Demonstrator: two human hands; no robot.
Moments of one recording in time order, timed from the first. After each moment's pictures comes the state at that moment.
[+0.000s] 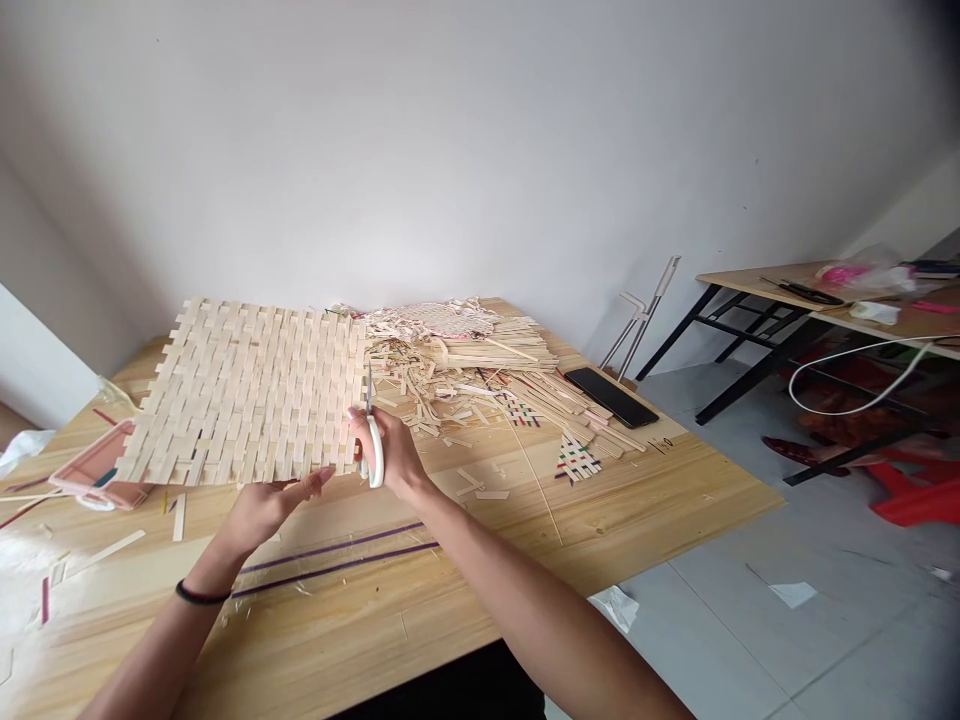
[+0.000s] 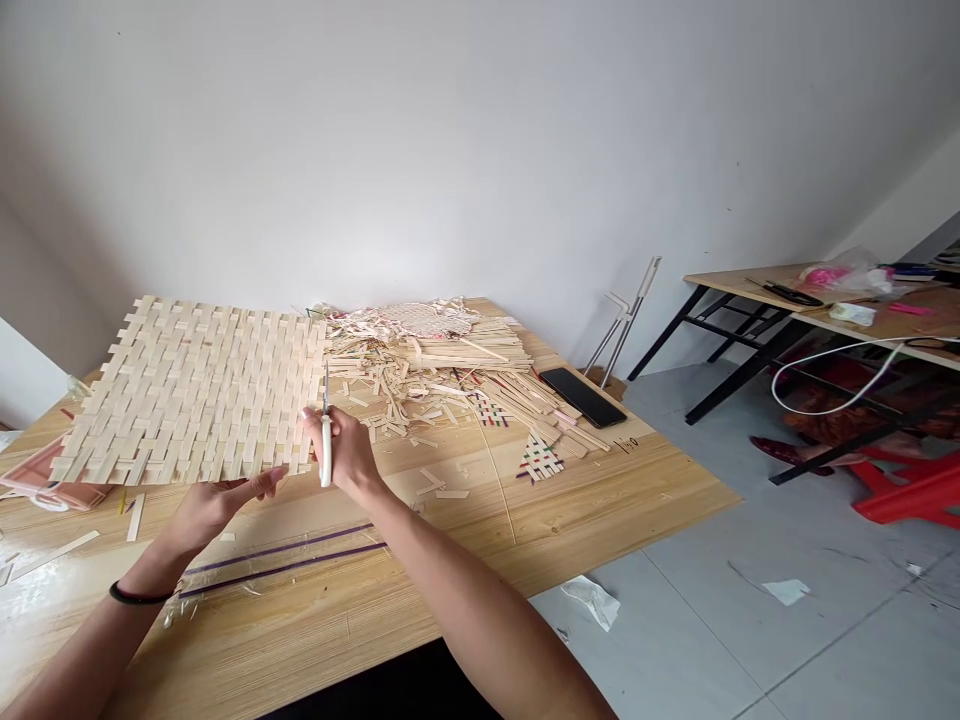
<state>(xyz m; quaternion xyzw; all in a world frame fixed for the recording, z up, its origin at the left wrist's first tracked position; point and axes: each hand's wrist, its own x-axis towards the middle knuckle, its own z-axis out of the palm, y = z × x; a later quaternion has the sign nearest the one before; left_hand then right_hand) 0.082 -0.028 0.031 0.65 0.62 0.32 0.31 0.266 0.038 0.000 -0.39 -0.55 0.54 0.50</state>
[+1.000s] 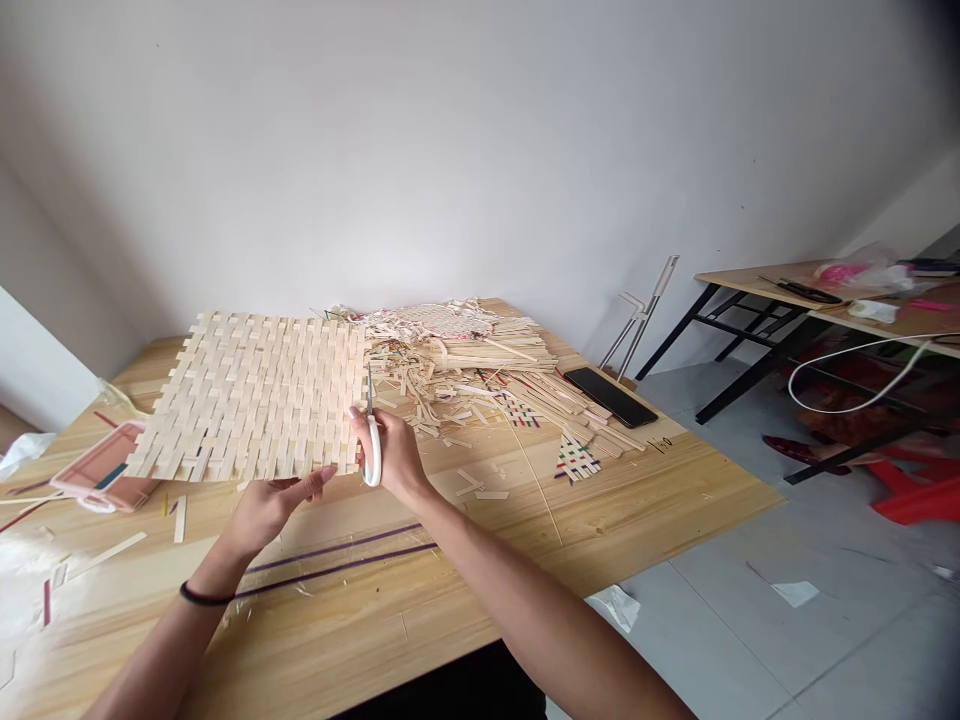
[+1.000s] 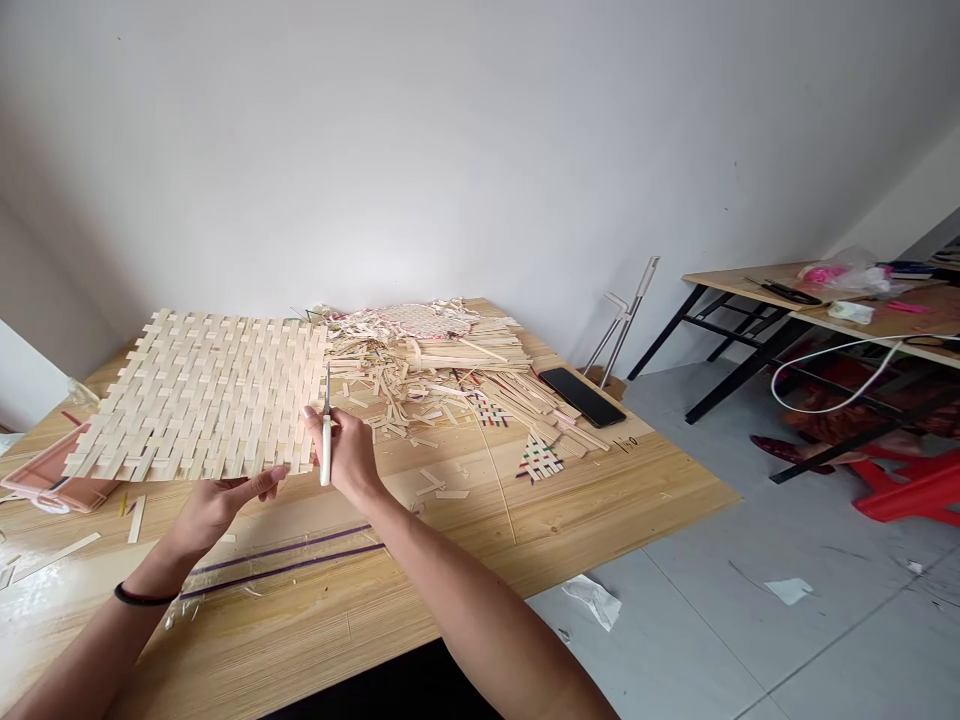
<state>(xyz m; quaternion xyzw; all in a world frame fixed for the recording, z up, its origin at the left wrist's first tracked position) 0.080 -0.027 0.021 0.64 0.61 0.34 0.32 0.269 0.028 0.011 -0.41 -0.55 0.51 0.52</state>
